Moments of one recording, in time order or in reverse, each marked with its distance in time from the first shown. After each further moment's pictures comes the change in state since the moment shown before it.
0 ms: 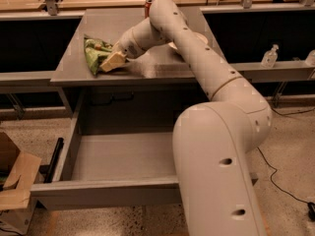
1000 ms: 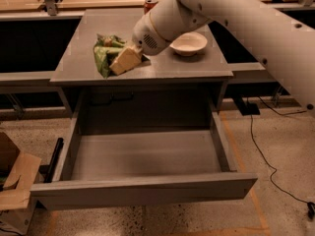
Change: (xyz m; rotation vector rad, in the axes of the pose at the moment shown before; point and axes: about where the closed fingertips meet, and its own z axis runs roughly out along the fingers) arm -0.040 0.145 -0.137 0.069 0.137 0.104
